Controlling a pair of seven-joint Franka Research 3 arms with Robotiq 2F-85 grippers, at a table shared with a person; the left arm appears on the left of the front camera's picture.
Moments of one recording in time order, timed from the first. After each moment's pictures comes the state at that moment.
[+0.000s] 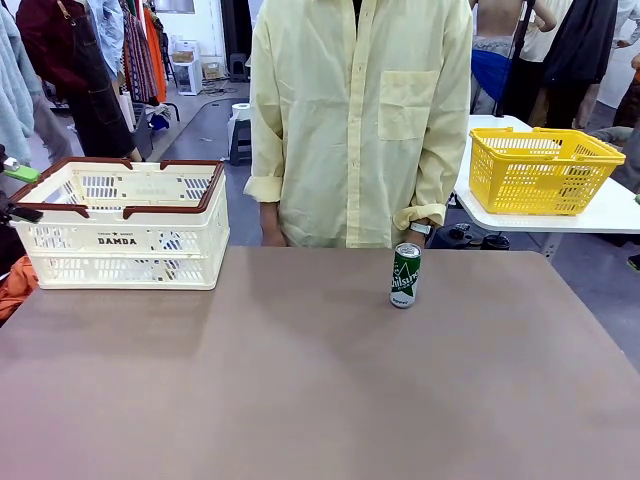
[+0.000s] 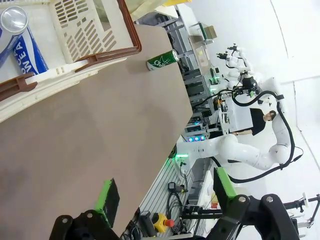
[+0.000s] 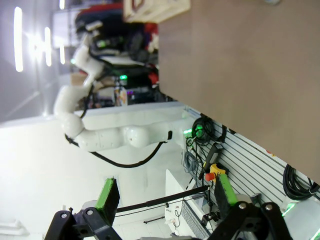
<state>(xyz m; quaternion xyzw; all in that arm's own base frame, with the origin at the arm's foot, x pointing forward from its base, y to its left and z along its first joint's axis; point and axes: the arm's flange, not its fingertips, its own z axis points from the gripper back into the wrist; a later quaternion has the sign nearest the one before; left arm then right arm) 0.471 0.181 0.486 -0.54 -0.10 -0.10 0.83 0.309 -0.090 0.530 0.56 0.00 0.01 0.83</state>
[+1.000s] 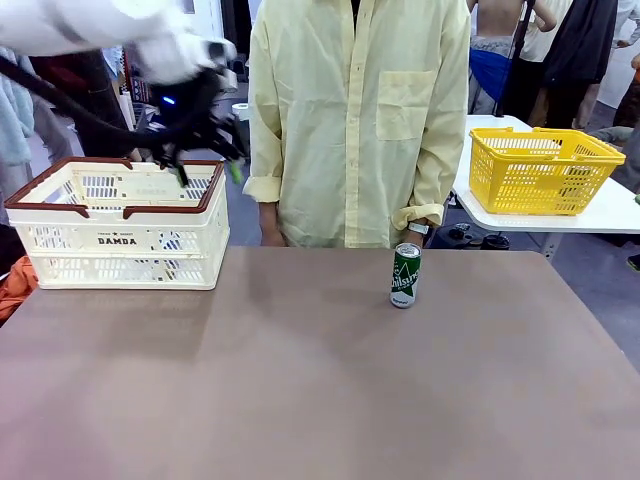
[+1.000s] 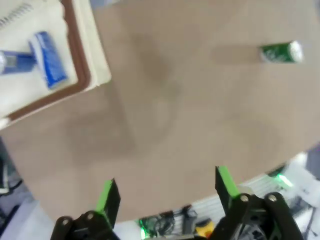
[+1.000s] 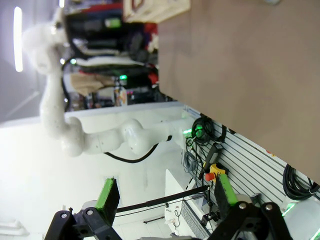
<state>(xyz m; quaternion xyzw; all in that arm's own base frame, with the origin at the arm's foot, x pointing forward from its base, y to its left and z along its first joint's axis) 0.505 -0.234 0.579 -0.04 -0.04 -0.08 1.00 0.309 -0.089 0.530 0.56 0.00 0.01 0.83</state>
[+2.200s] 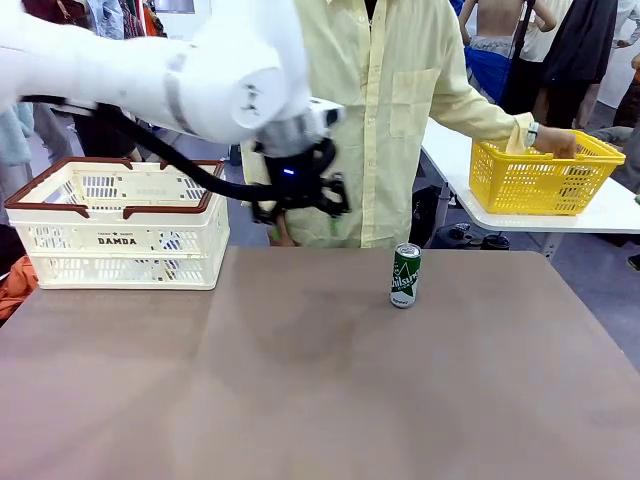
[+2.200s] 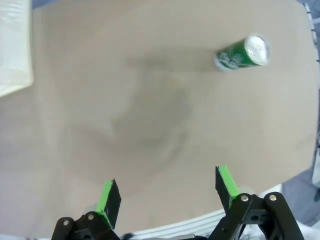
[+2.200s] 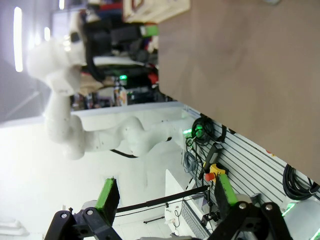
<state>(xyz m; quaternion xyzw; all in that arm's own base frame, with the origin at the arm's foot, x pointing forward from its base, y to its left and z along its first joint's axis) 0.442 -0.384 0.523 -0.09 -0.09 -0.02 0.99 0.309 -0.090 0.530 0.56 0.00 0.01 0.83</state>
